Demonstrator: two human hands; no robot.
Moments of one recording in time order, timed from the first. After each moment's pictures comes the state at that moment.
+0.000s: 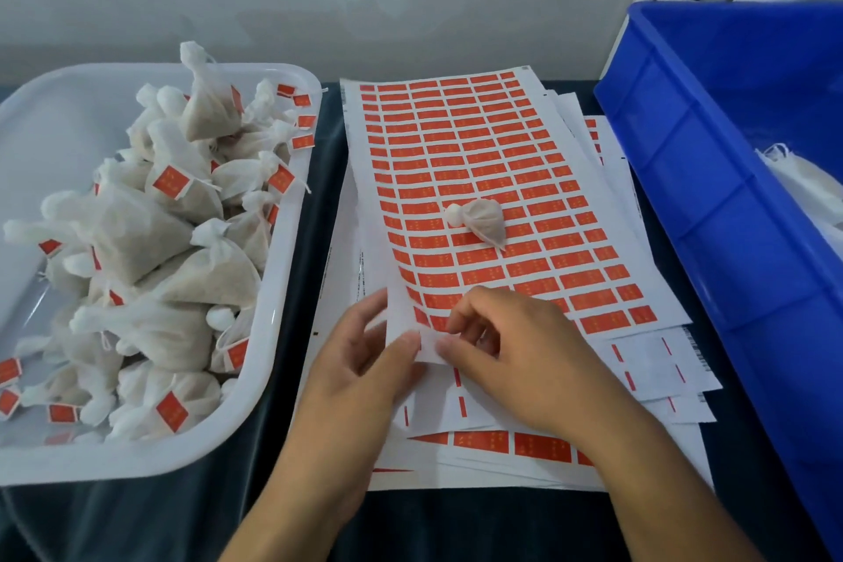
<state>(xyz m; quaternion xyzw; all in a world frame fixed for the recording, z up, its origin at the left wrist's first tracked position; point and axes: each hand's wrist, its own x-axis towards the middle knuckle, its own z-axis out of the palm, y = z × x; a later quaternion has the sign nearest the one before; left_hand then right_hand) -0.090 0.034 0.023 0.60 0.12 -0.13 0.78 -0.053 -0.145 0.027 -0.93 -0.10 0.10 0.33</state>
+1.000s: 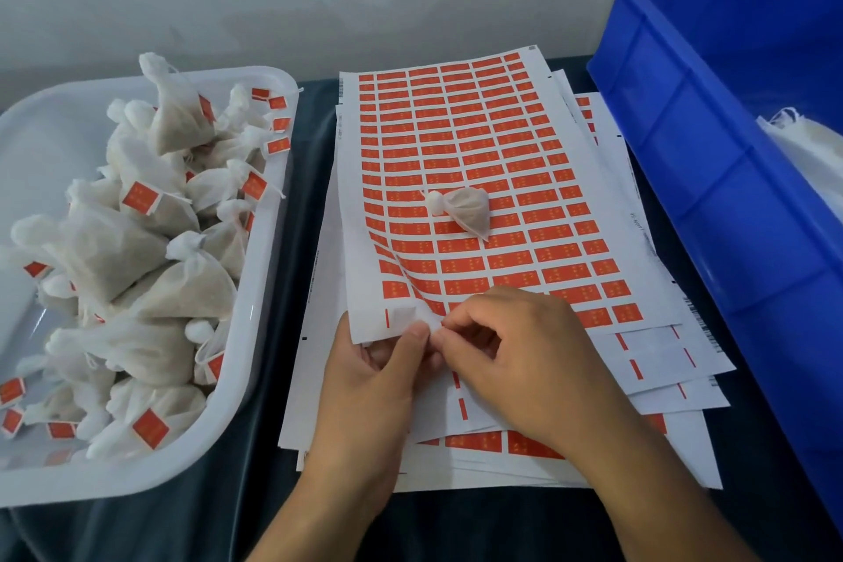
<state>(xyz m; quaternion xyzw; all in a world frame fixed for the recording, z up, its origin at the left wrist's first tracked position) -0.083 0.005 0.010 0.61 0.13 -0.07 0.78 -0.062 -0.151 0.026 -0.93 -0.09 0.03 0.36</state>
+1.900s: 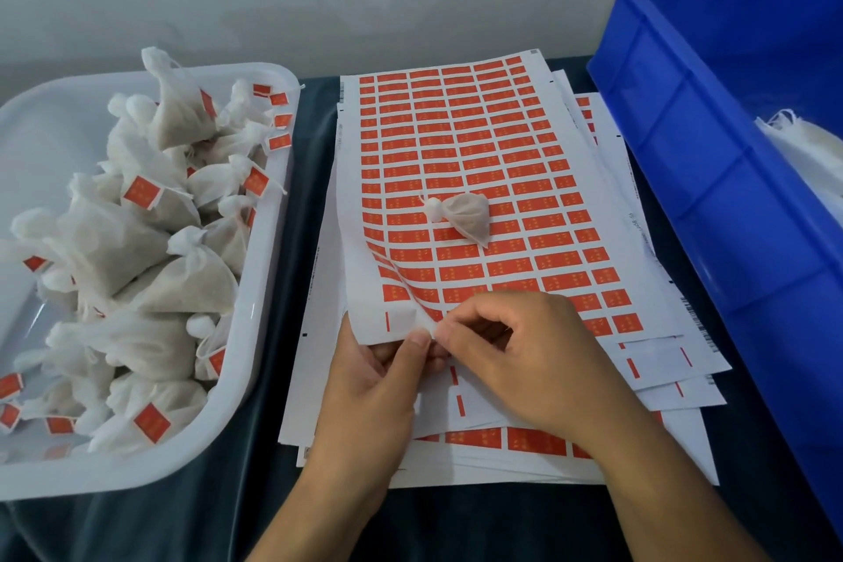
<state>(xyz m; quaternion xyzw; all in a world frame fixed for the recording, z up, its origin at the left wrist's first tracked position) -0.088 0.011 0.004 0.66 0.06 -0.08 0.74 -0.062 -0.155 0.027 -0.89 -0.08 0.07 0.45</state>
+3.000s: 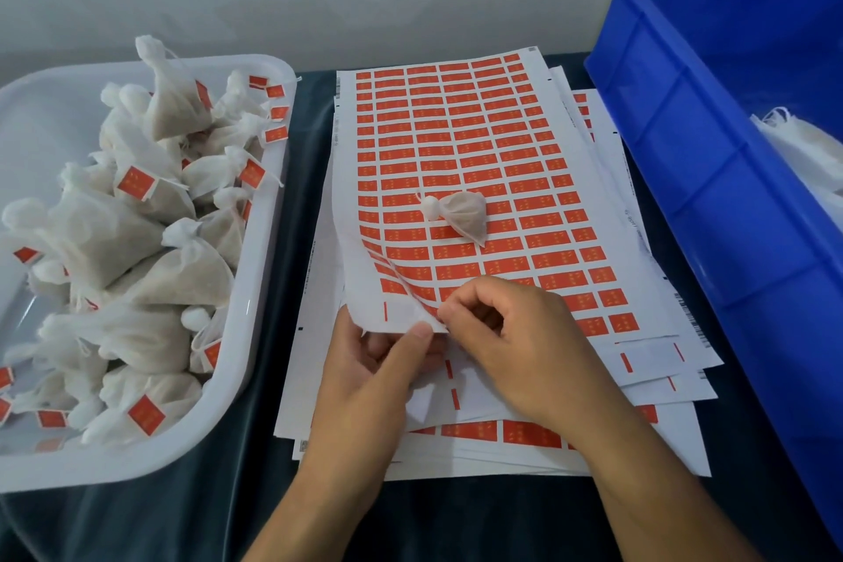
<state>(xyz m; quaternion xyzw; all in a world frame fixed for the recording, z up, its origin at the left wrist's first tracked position) -0.092 0.014 -0.002 0.64 0.07 -0.08 0.76 -0.062 -0.150 0.021 -0.88 -0.05 0.06 0.47</state>
